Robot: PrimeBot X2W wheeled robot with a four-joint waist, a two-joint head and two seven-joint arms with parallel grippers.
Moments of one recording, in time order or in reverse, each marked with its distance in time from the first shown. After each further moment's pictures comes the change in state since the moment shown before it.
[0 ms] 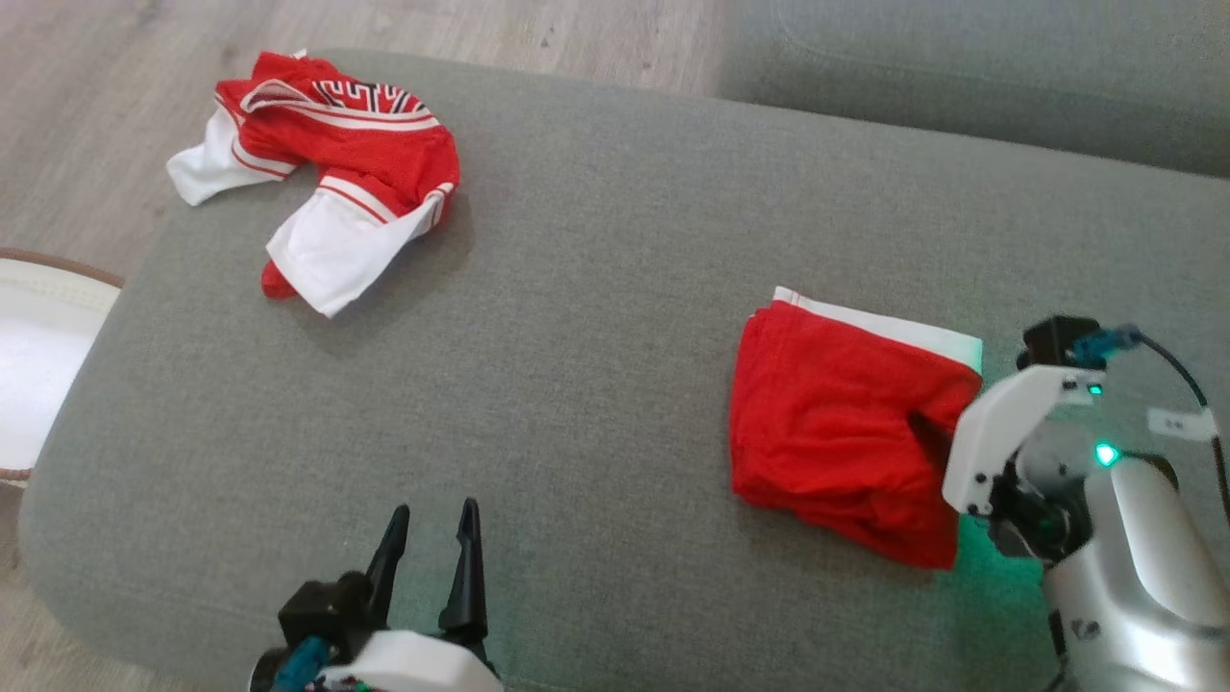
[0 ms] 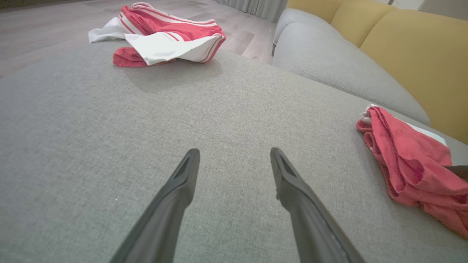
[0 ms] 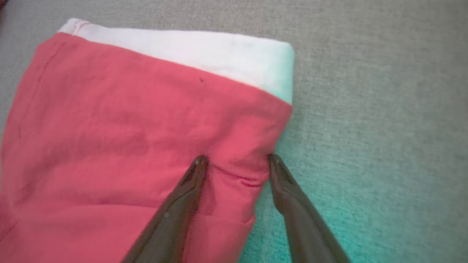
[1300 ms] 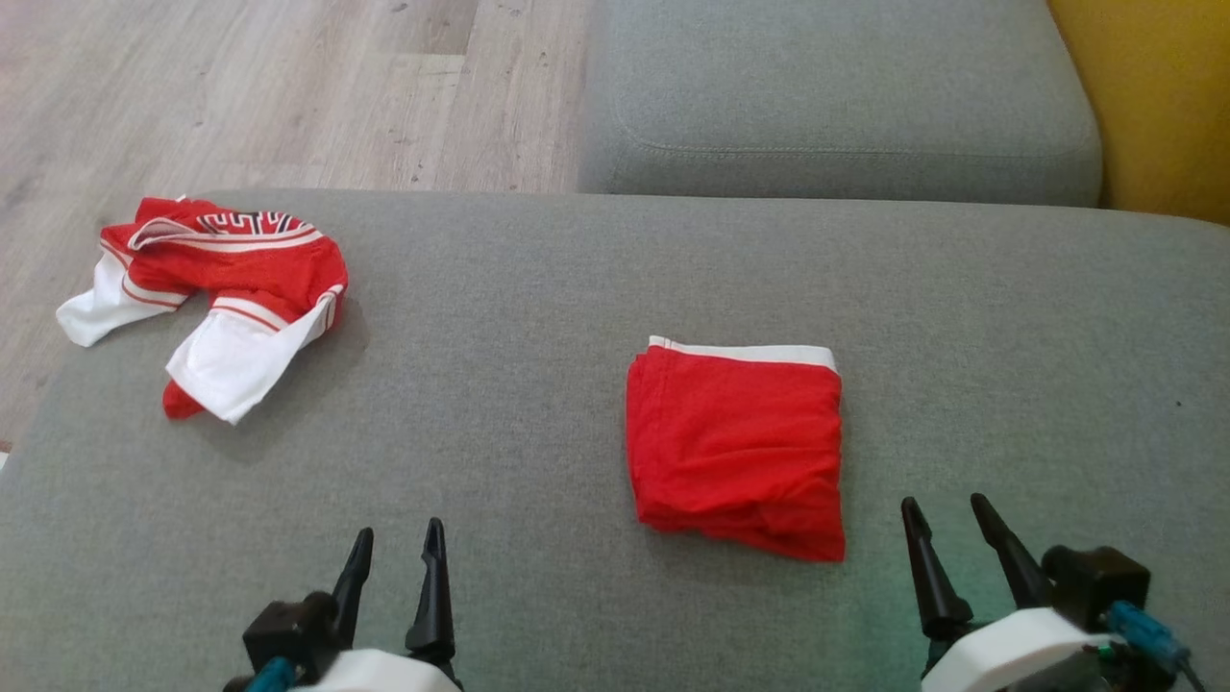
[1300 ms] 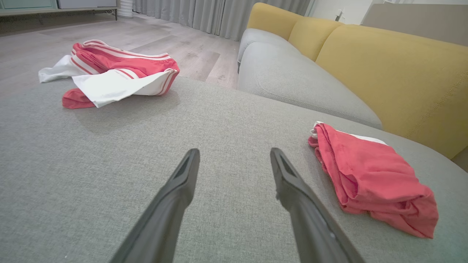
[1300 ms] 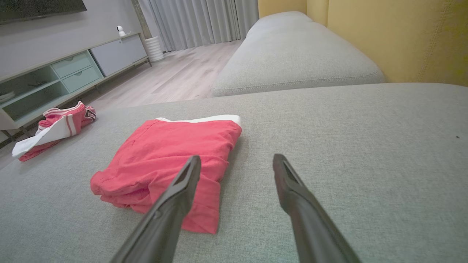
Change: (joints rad) left arm 0.039 0.062 0.002 -0.043 -0.044 0.042 -0.001; right arm 0.511 0.057 0.088 -0.382 -0.063 0.000 -0.722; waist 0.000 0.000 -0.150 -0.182
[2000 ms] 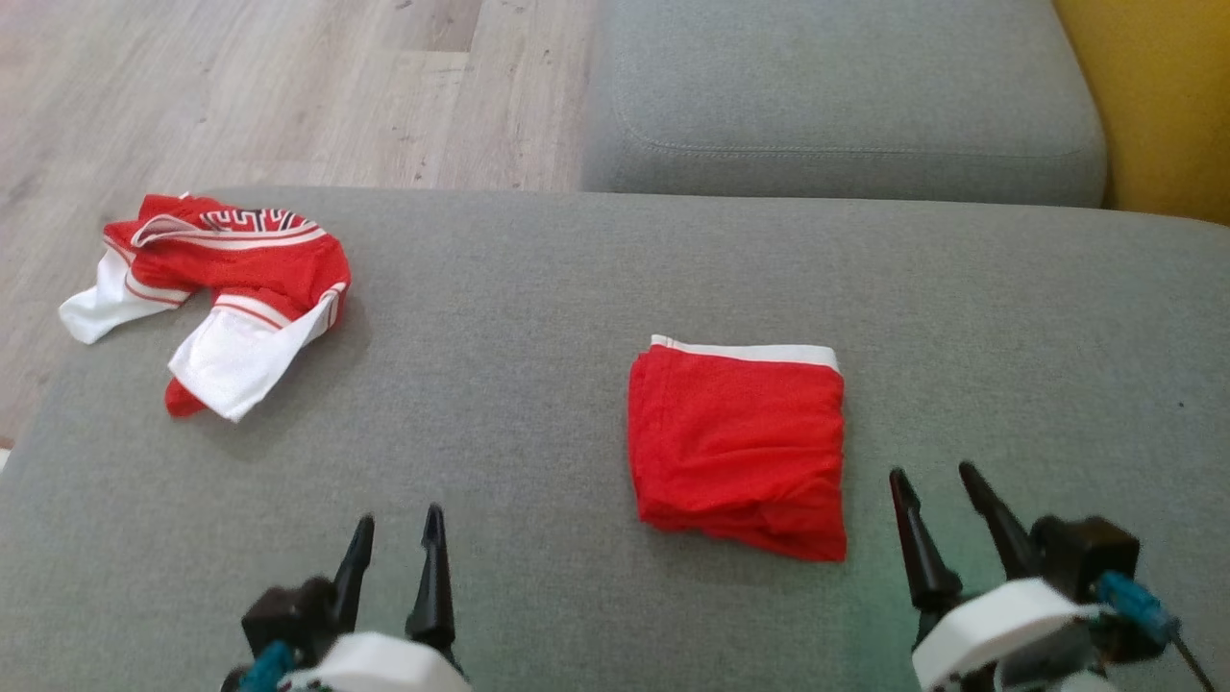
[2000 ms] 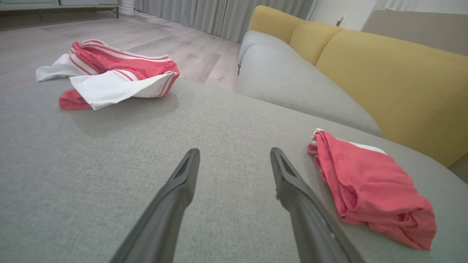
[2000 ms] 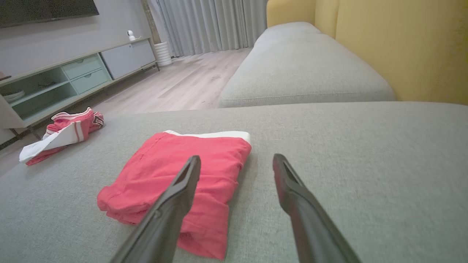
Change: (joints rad) left arm -0.037 -0.007 -0.006 0.014 -0.037 -0.010 0.001; right arm -0.058 -0.003 0.020 0.003 -0.019 0.000 0.012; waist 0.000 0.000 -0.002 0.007
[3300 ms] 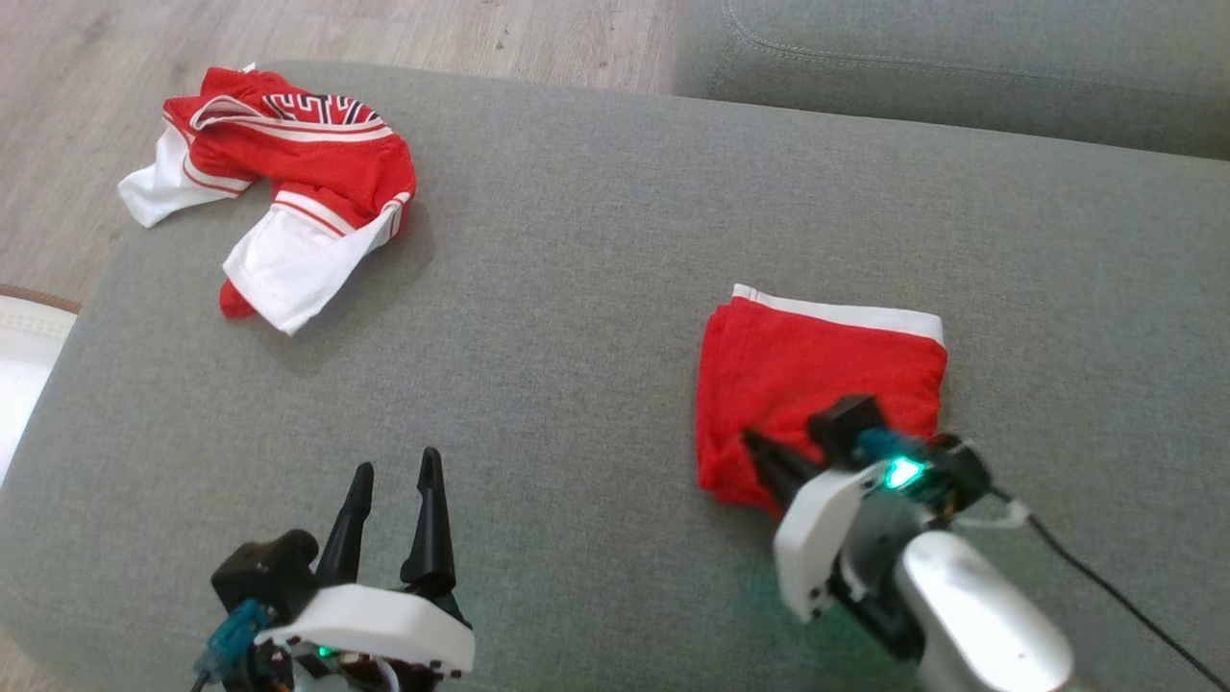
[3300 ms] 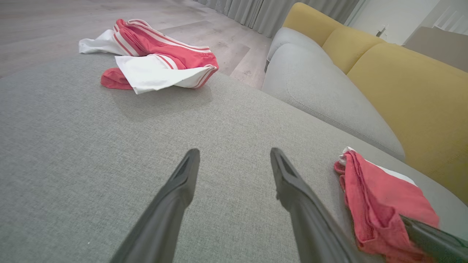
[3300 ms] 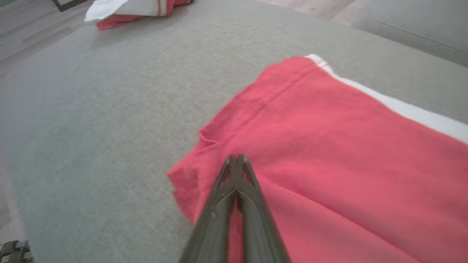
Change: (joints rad) left arm -0.030 0.025 0.016 -0.147 -0.087 0.044 0.018; right arm -0.392 -0.092 0.433 0.293 0.029 0.000 0.225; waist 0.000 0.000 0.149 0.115
